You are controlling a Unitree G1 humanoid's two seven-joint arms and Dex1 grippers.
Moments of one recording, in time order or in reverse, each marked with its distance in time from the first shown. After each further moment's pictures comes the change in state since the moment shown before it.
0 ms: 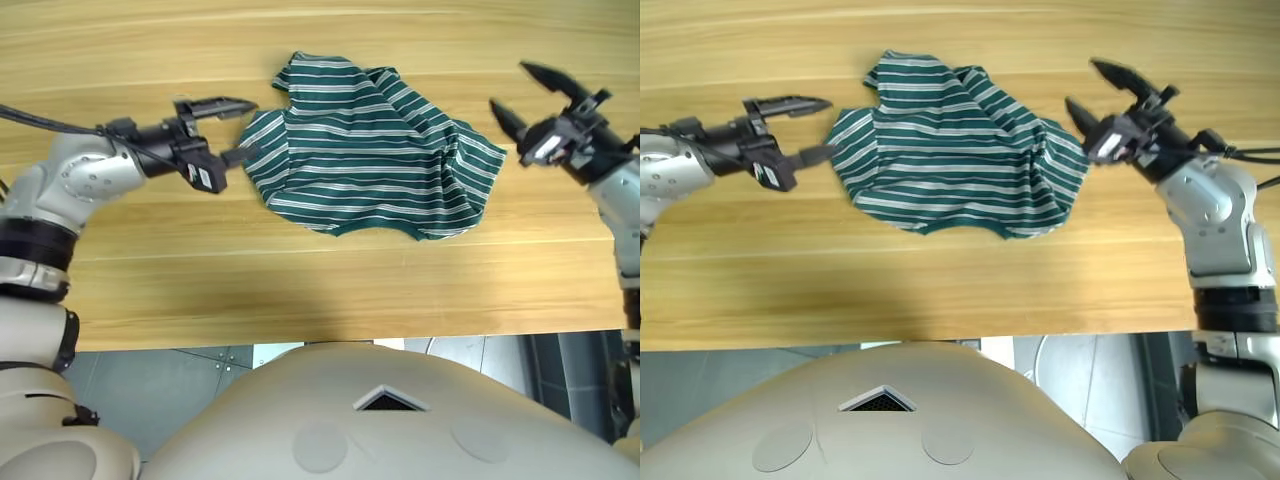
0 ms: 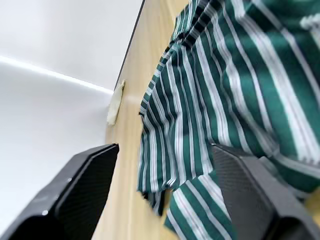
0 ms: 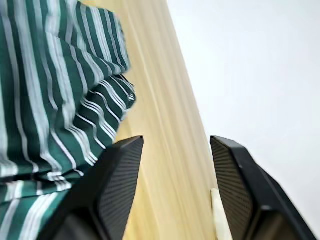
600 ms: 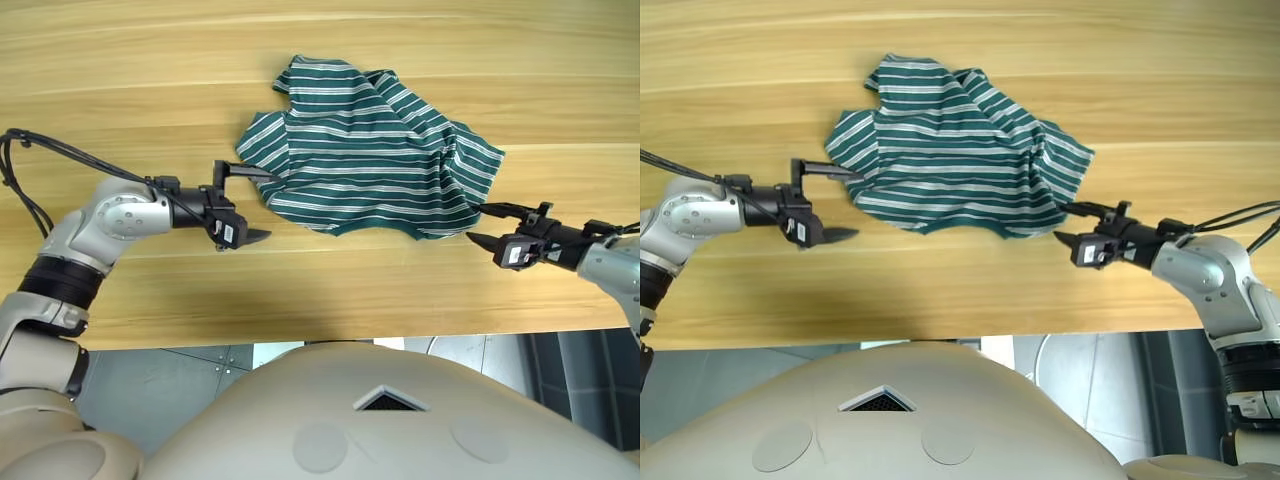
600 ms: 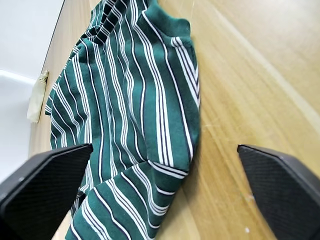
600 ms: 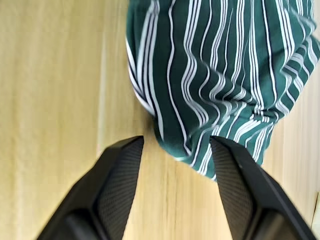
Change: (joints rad) left arm 0.122 -0.022 0.023 -0.074 0.087 0.127 -0.221; right arm 0.186 -0.113 0.042 0.132 -0.160 -0.030 0.132
